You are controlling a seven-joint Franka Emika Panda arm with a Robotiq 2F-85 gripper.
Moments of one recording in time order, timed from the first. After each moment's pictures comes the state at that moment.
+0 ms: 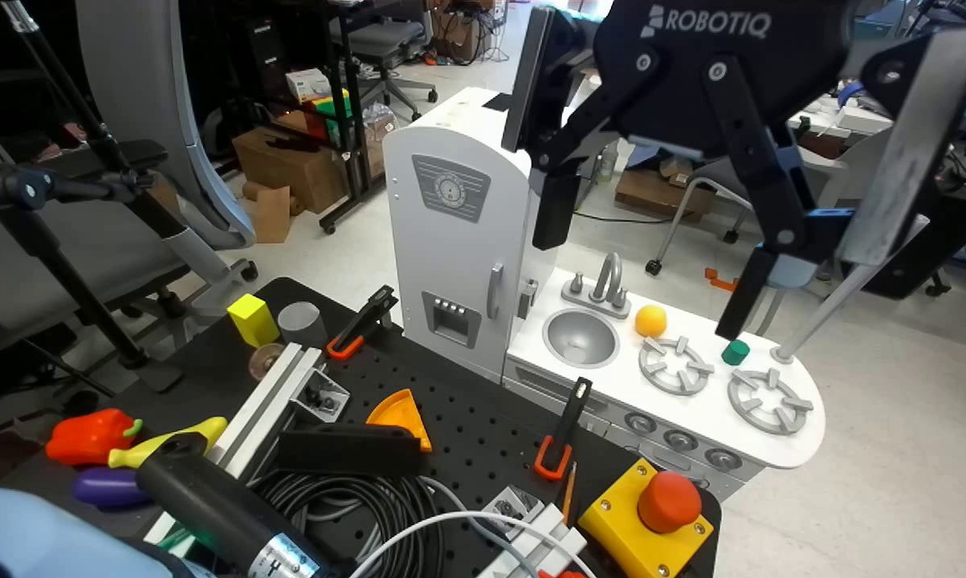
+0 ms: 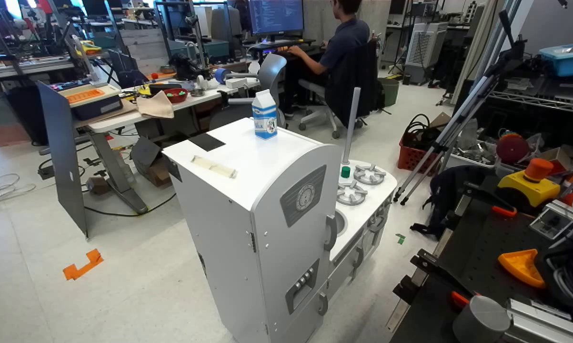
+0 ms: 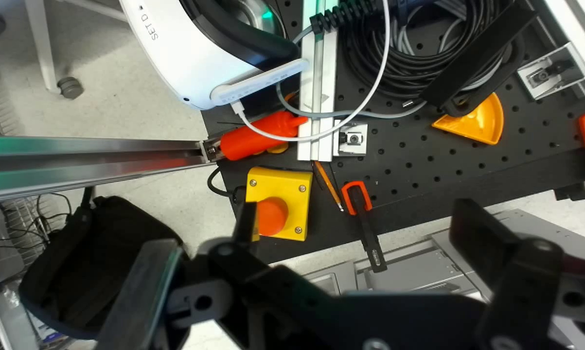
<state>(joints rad) -0.25 -0.66 -0.09 -2.73 -0.23 1.84 0.05</state>
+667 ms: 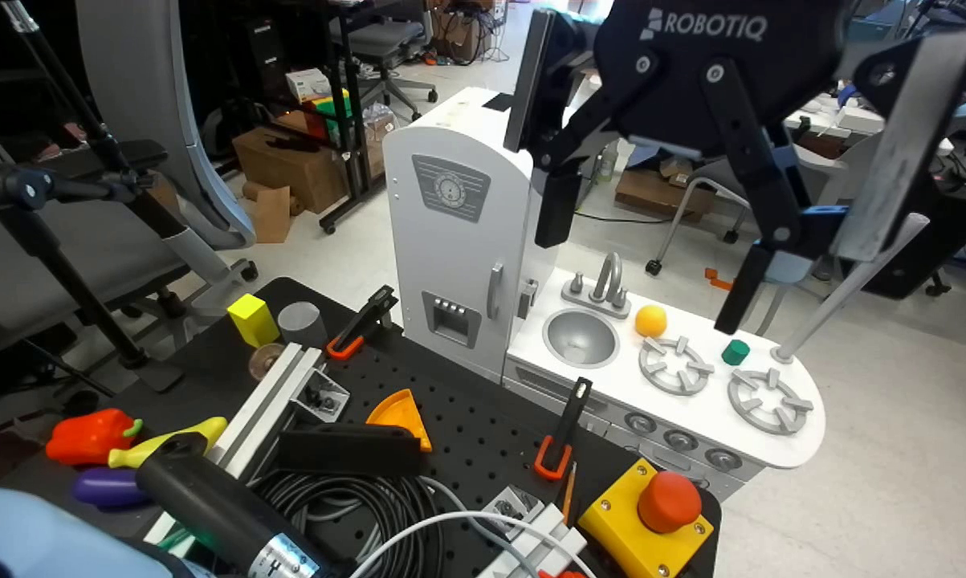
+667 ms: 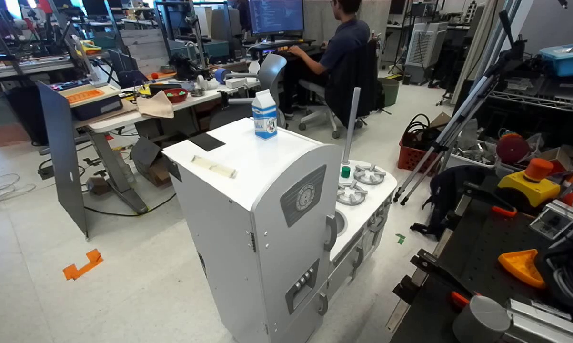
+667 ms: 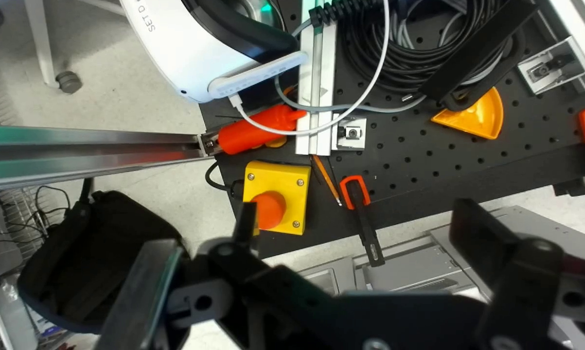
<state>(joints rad) -0.24 -0.65 -0.09 -2.73 -0.23 1.86 0.05</state>
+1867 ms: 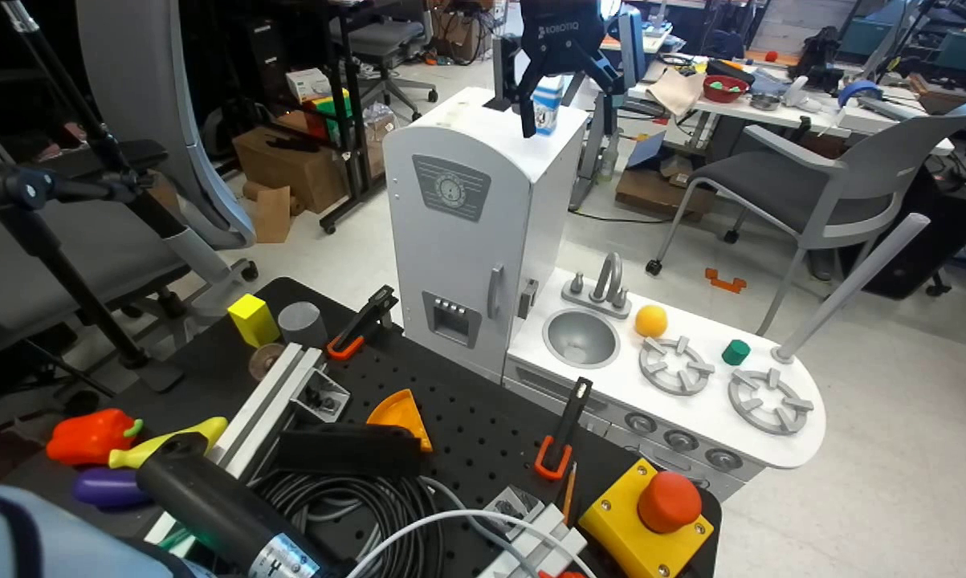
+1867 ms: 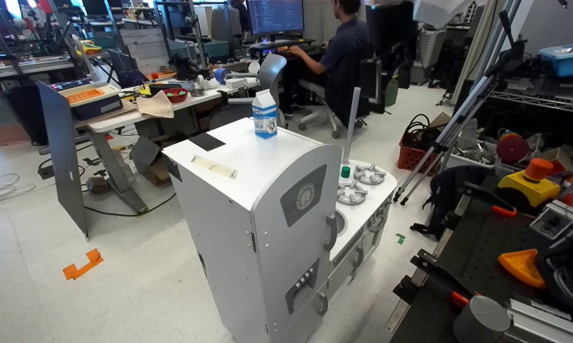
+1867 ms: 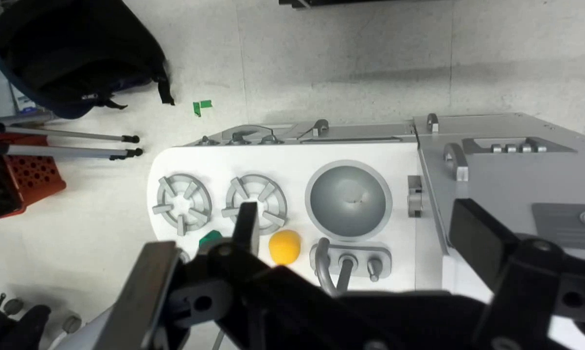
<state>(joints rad) 0.03 0.13 0.10 -2.17 -0.39 2.17 0.35</state>
